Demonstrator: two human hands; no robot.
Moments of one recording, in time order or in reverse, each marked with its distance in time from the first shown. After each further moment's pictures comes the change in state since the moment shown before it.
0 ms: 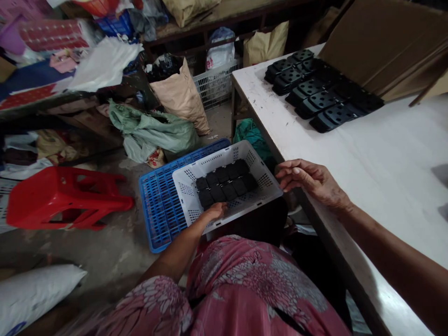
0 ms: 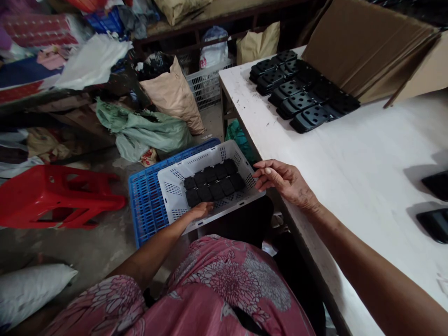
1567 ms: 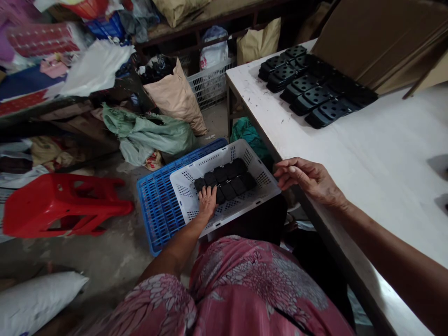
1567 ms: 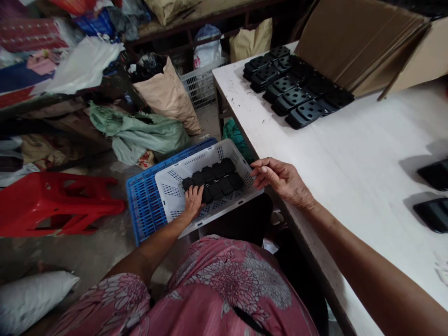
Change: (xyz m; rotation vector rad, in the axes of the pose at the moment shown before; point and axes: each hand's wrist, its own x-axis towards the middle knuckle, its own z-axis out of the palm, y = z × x) left_hand 0.017 -0.007 -0.024 1.193 0.305 0.555; right_hand 0.000 0.008 0.000 -0.018 0.042 -0.079
